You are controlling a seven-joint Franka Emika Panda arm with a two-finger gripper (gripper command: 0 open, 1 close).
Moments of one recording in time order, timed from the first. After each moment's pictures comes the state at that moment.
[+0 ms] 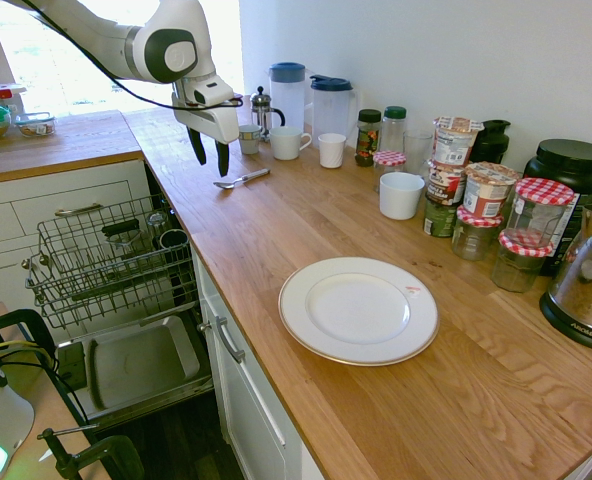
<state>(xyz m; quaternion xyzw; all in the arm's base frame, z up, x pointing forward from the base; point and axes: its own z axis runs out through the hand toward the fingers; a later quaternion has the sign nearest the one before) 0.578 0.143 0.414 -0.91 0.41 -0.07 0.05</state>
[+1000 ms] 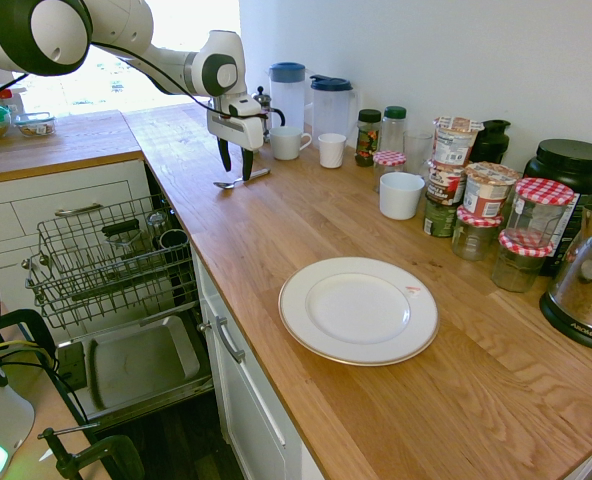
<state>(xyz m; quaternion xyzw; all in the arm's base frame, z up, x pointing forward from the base) 0.685 0.183 0.358 -0.90 0.43 -0.03 0.01</state>
